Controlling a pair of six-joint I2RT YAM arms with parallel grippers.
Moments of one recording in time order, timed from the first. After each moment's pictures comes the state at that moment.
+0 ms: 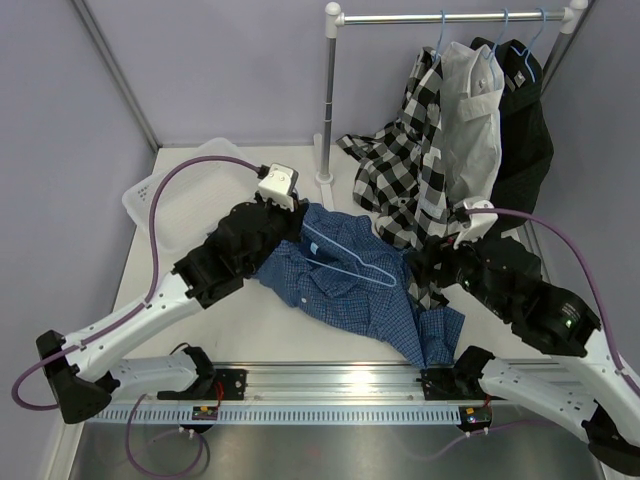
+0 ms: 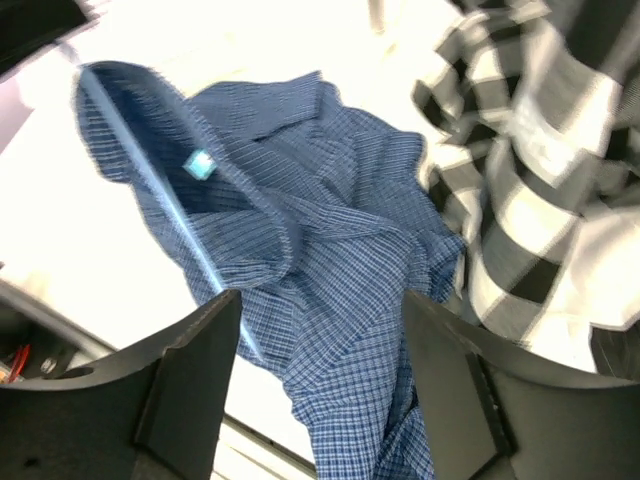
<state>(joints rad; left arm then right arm) -0.90 1.08 1.09 -0.17 -0.39 -0.17 0.83 0.69 1.13 -0.79 0.31 0.32</state>
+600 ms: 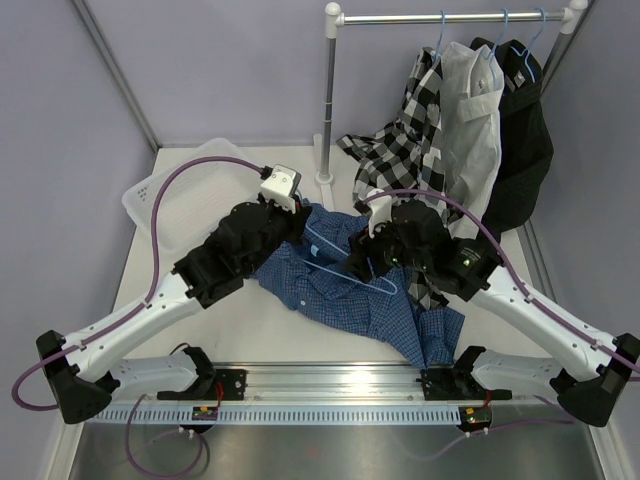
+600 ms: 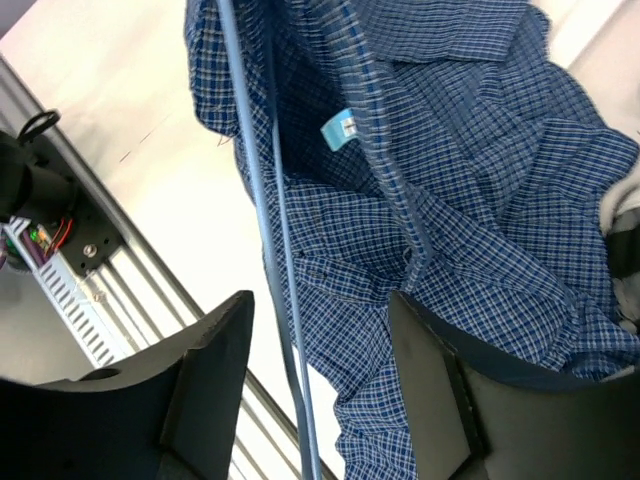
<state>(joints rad) -0.90 1.08 1.09 -0.18 -0.33 -0.18 0.83 1.09 1.15 -0.59 -0.11 0.17</state>
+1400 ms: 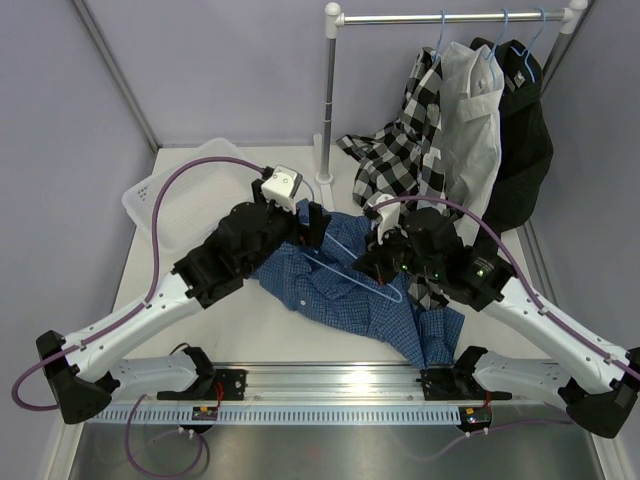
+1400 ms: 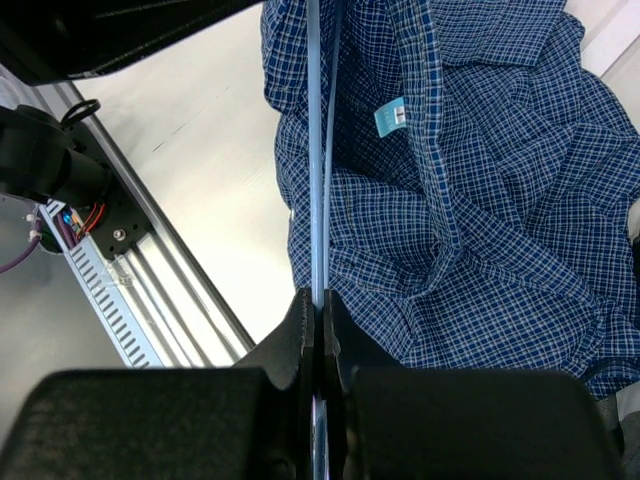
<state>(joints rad) -0.90 1.08 1.09 -0.18 -0.32 -0.16 0.83 1.04 1.11 -0.57 -0.17 0.17</state>
